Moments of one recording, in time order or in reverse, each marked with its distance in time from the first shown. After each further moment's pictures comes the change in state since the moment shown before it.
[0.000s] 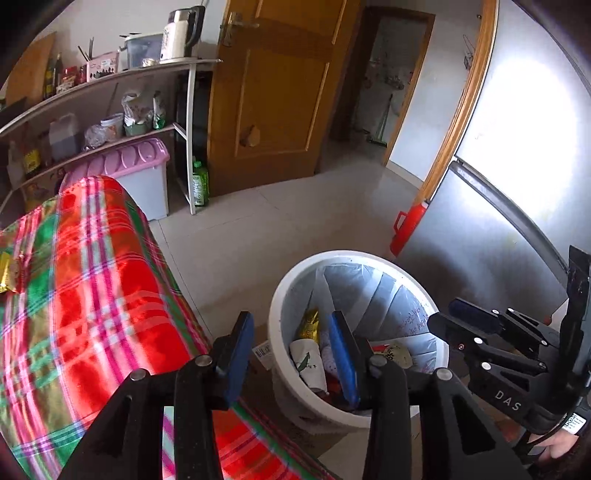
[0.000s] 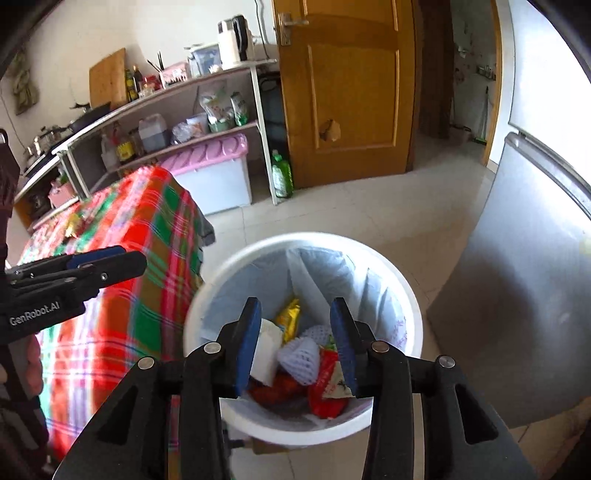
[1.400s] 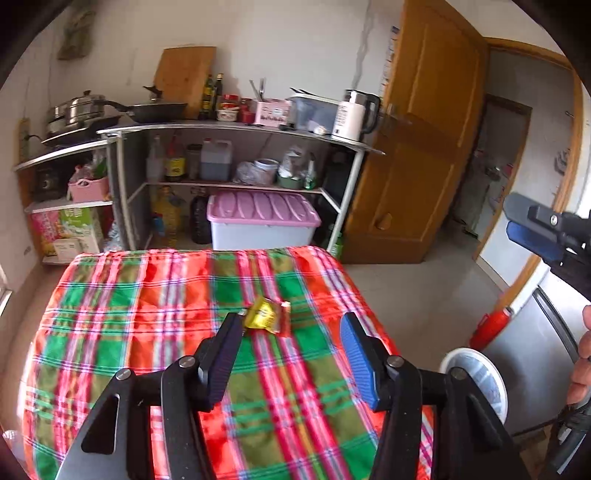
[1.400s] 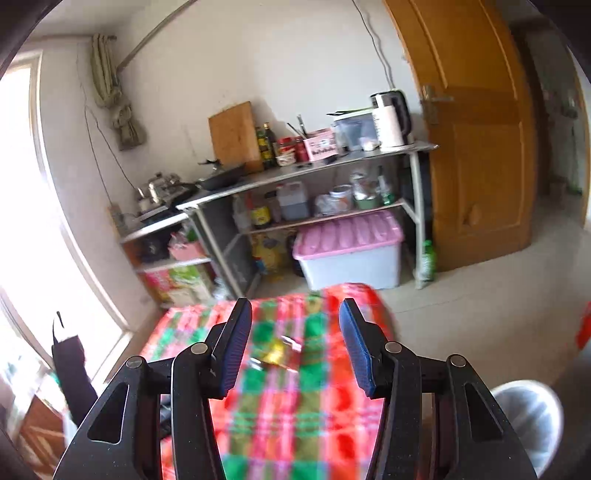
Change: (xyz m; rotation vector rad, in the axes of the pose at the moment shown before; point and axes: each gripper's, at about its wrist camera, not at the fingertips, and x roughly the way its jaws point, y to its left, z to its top) left arm -0.216 0.239 0.009 -0.296 -0.250 0.323; right arm -0.064 0.281 0.168 -0.060 -0.201 0.442
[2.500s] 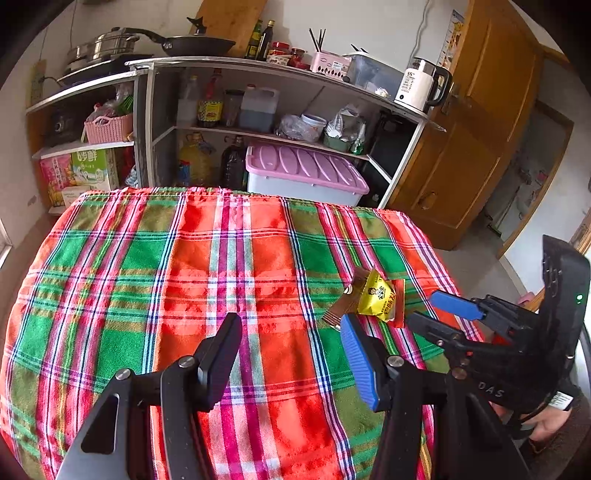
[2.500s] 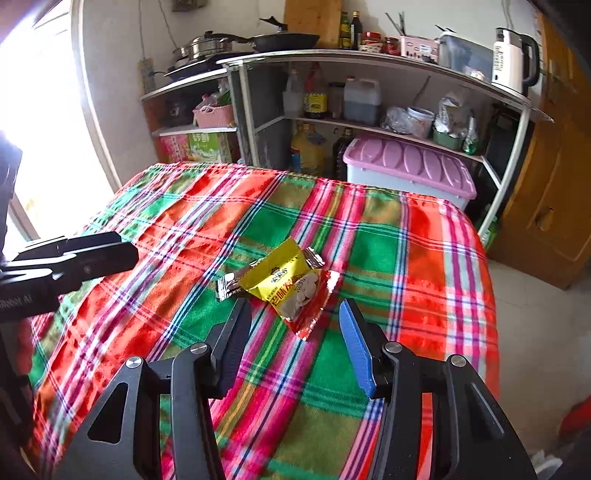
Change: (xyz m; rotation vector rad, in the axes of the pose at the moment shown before) left arm 0.113 0.121 -0.026 -0.107 0.142 0.054; right arm 0.239 0.007 -0.120 -0.382 0.366 0.084
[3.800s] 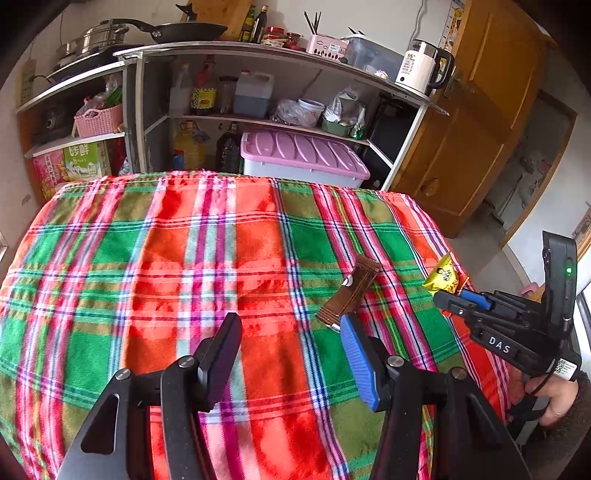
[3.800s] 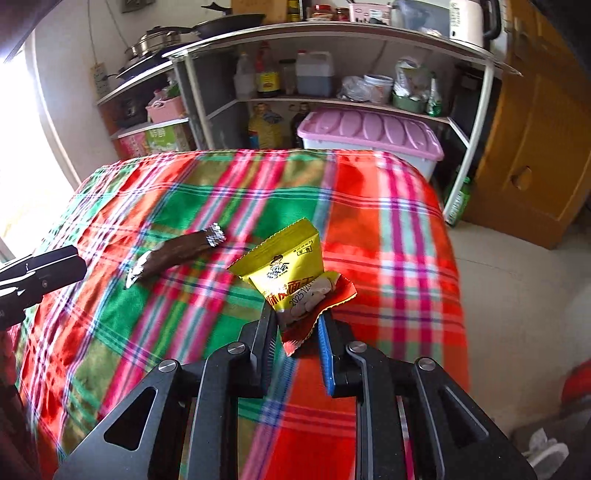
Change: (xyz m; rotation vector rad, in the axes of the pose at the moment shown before) left arm 0.041 -0.014 0.001 0.023 0.056 -0.007; right arm 0.013 -0.066 -0.013 0.141 0.078 -0.097
